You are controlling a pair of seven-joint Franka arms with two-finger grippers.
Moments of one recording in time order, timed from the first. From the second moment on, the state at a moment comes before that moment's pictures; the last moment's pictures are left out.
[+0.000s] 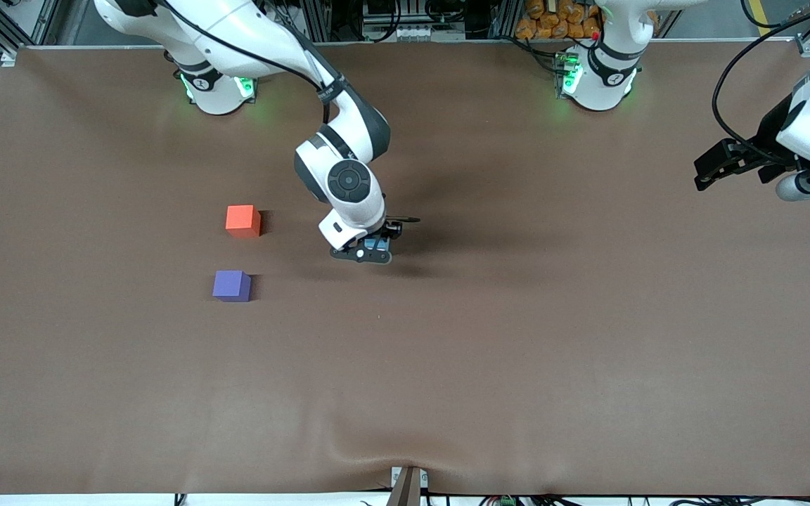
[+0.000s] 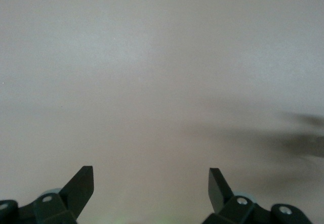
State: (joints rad) left arm 0.01 -0.02 -0.14 -1.57 0.02 1.55 -0.24; right arm 0.65 0.56 0.07 -1.73 0.07 2.17 0.79
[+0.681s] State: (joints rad) left arm 0.01 -0.02 -0.14 -1.57 0.02 1.55 -0.24; right arm 0.35 0.26 0.01 -1.92 0.07 1.99 0.29
